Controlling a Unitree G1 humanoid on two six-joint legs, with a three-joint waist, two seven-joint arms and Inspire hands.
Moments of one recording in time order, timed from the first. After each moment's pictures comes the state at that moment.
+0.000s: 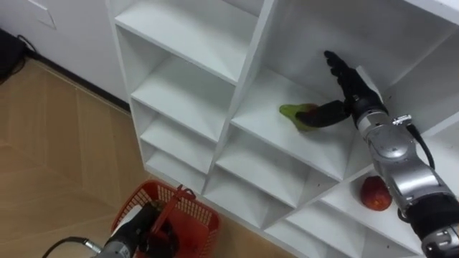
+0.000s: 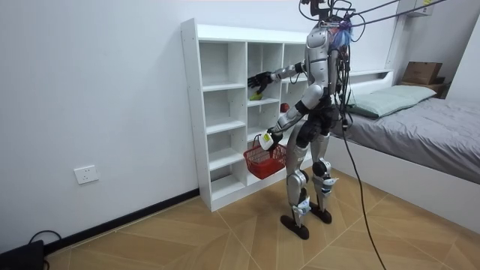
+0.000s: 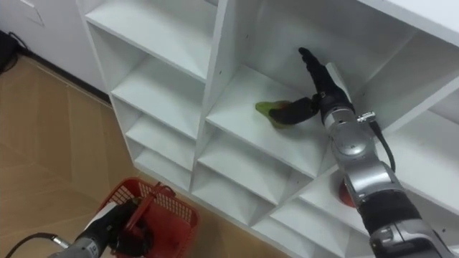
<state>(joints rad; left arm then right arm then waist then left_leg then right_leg) 0.09 0.28 -0.10 0.63 0.32 0.01 -0.16 -0.46 -0.46 0.26 0.66 0.09 -0.07 -0.06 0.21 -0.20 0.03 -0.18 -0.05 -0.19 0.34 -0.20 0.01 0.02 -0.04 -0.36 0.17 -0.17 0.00</state>
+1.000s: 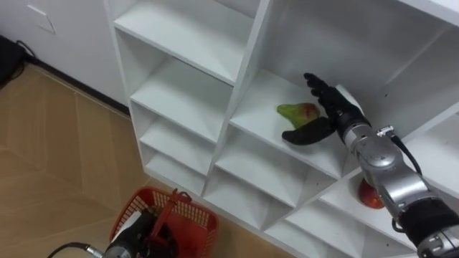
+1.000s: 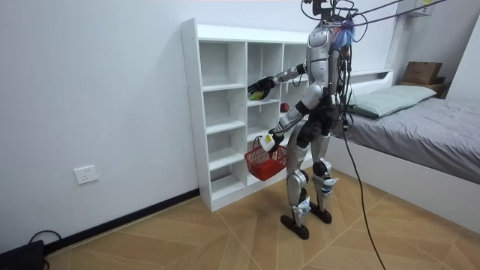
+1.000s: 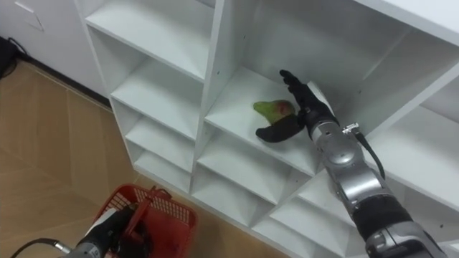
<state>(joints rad) 0.08 0.28 -0.14 0.68 0.28 0.02 -0.12 -0.45 -0.46 0.37 0.70 0.15 -0.06 0.00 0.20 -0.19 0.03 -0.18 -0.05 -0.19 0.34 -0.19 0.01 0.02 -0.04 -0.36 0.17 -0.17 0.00</state>
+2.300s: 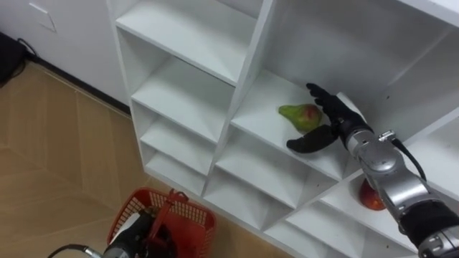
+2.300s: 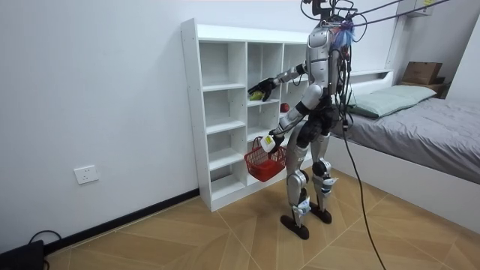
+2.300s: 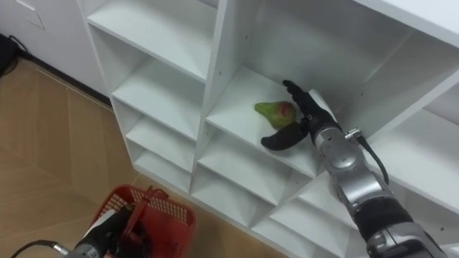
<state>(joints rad) 0.07 0.28 -0.14 0.71 0.27 0.00 -0.12 -0.45 -0.46 0.37 0.76 0.08 -0.06 0.00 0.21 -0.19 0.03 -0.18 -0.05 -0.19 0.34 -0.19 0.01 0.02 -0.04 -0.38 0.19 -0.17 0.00</state>
